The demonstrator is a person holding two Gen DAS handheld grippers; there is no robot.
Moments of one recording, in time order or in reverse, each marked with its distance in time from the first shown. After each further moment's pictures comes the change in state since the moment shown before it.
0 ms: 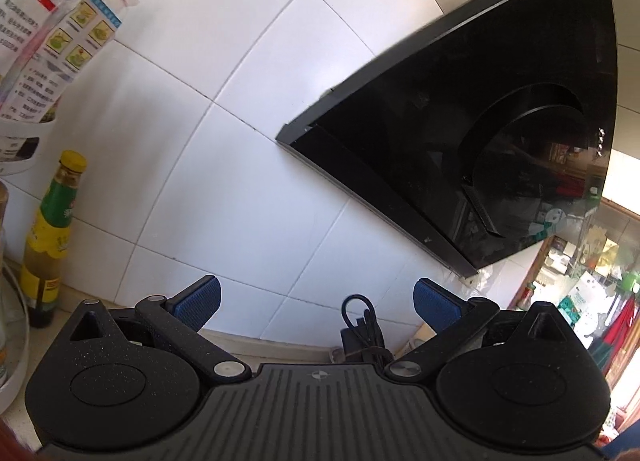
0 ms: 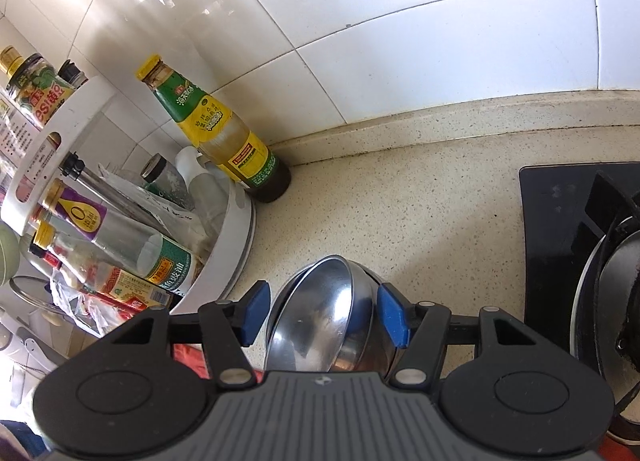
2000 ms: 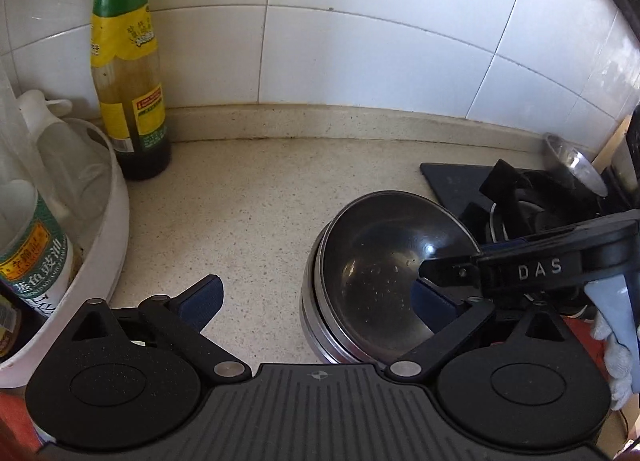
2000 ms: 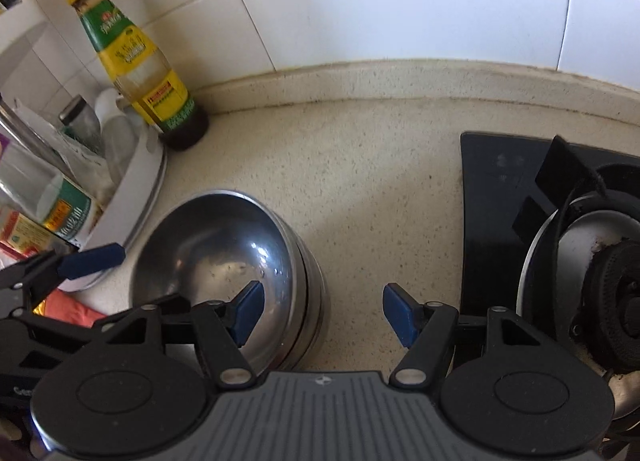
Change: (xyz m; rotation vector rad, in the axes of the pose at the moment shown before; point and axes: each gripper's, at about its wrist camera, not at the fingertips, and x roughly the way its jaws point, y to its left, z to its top) left arm 0.127 0.102 -0.106 0.170 0.621 0.567; right arm 0.040 -0.017 -0.024 -0.081 0.090 -0.256
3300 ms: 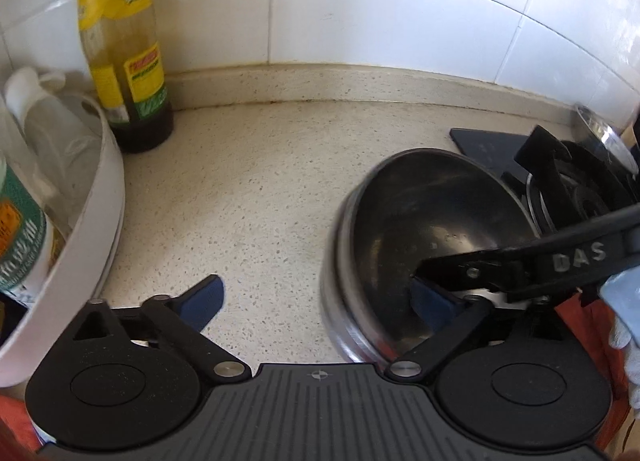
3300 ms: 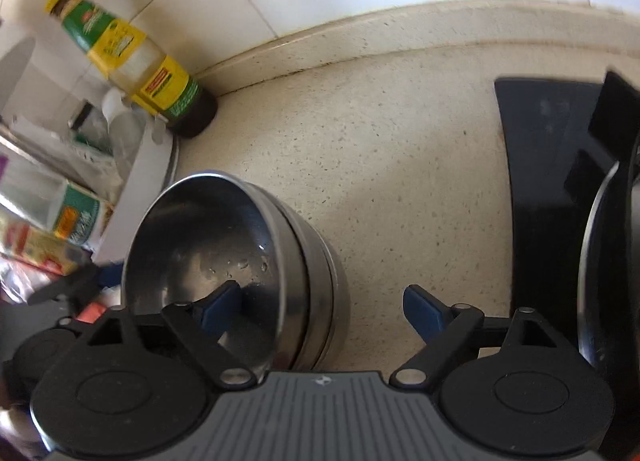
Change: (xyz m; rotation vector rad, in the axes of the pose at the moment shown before) left arm 0.039 0.011 -0.006 -0.015 0.079 0.030; right arm 0.035 -0.020 0.000 0.121 0.071 0.175
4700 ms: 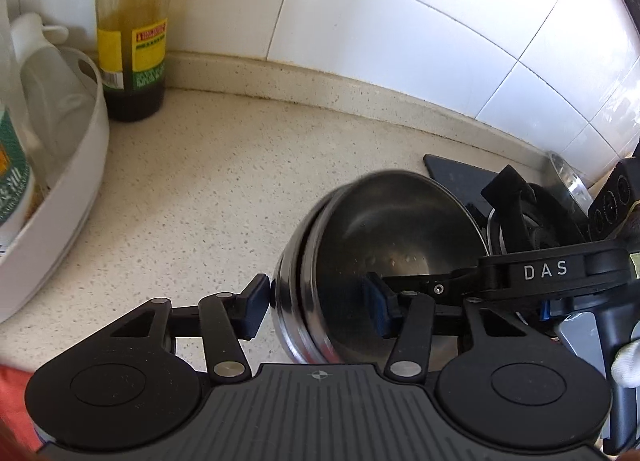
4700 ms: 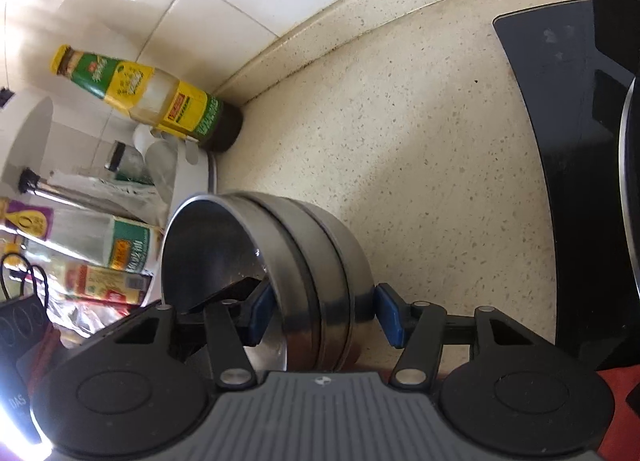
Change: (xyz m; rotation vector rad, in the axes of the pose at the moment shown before) left arm -0.017 0.003 -0.004 -0.141 -0.024 -0.115; right arm -0.003 -0.016 -0.003 0.176 0.024 0.192
